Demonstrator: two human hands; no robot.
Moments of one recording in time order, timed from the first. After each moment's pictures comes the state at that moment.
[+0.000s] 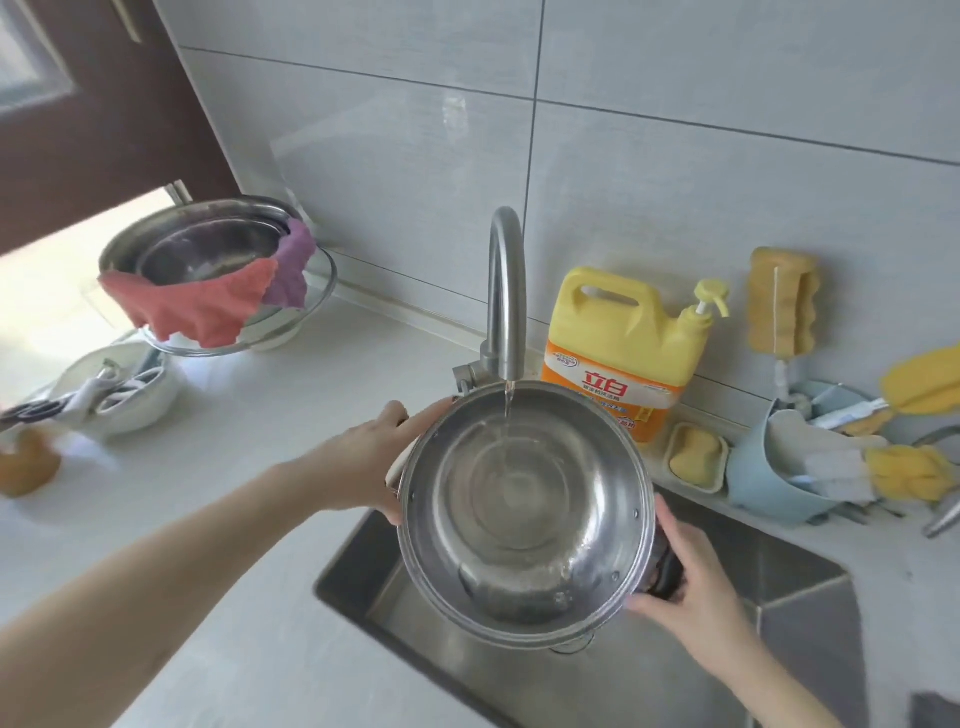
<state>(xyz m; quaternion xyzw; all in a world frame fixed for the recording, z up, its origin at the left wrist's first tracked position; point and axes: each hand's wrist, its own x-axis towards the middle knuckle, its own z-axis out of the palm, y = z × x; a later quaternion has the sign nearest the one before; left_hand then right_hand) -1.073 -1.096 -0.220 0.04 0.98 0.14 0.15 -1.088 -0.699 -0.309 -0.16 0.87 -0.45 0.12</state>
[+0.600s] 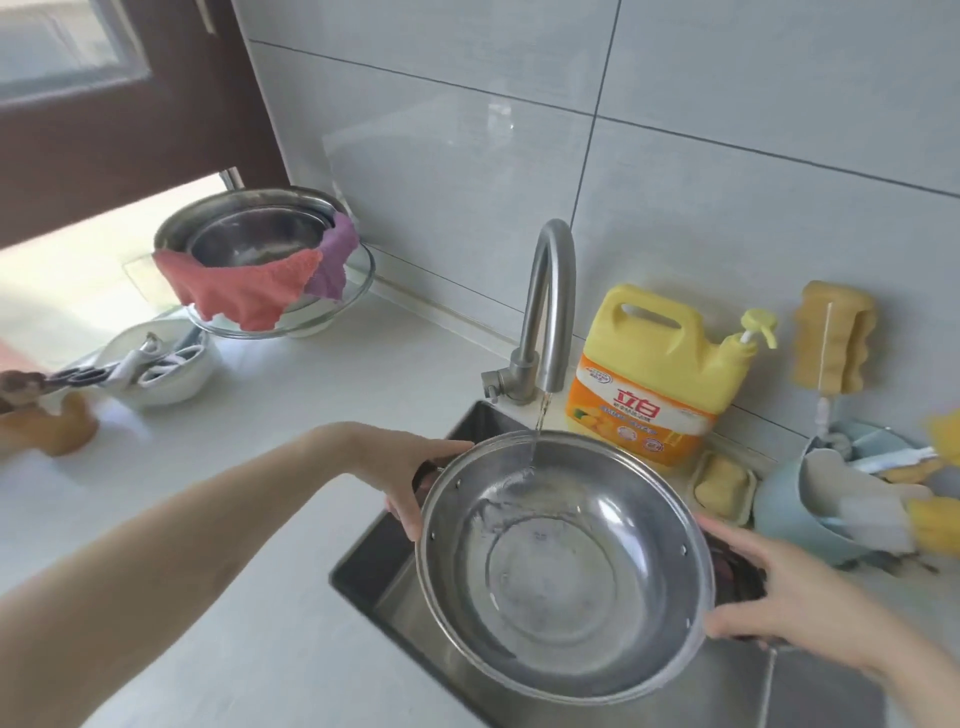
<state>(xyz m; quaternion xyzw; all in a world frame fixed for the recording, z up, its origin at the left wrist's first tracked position) -1.092 -1.110 -0.214 0.07 0.87 0.32 0.38 -1.130 -0.684 -0.207 -0.19 0.84 -0.37 0.34</state>
